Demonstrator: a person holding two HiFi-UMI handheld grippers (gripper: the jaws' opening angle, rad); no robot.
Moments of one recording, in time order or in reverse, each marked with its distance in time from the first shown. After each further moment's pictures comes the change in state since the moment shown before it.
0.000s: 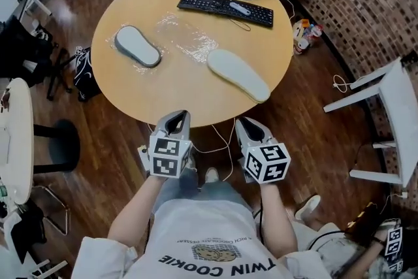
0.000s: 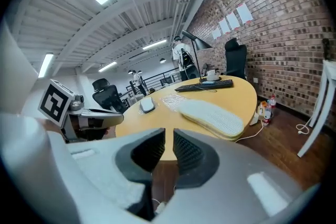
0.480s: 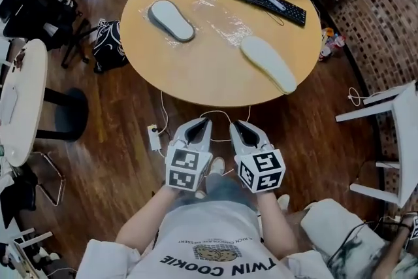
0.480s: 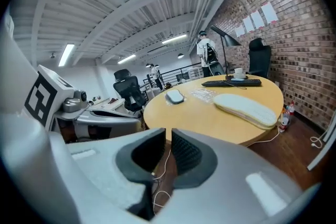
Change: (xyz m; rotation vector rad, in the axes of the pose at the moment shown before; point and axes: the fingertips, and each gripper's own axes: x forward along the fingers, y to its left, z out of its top) left arm -0.080 -0.026 -0.049 -0.107 -0.041 0.024; right arm -0.007 0.120 -0.037 -0.137 0.050 0.157
